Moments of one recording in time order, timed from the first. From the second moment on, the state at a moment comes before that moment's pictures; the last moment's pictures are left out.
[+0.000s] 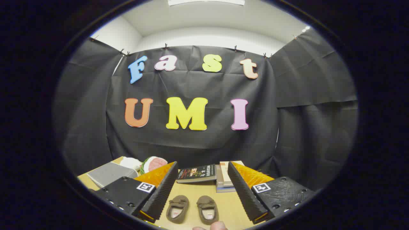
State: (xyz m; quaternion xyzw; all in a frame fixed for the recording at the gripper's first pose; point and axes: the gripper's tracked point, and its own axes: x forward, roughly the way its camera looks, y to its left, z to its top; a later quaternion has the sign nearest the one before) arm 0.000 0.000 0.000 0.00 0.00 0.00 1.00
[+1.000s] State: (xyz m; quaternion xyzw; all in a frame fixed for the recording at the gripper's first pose) arm 0.012 0.023 0.008 0.01 0.01 0.03 1.00
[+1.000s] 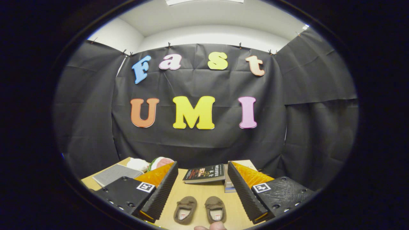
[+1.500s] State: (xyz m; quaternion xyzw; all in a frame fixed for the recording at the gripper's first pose) arm 0.041 0.080 -0.013 0.06 0.07 0.11 0.99
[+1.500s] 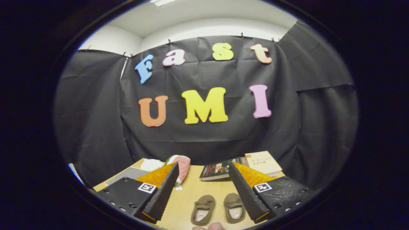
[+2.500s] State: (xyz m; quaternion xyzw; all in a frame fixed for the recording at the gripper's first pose) arm 0.096 0.298 -0.219 0.34 0.41 0.35 0.77
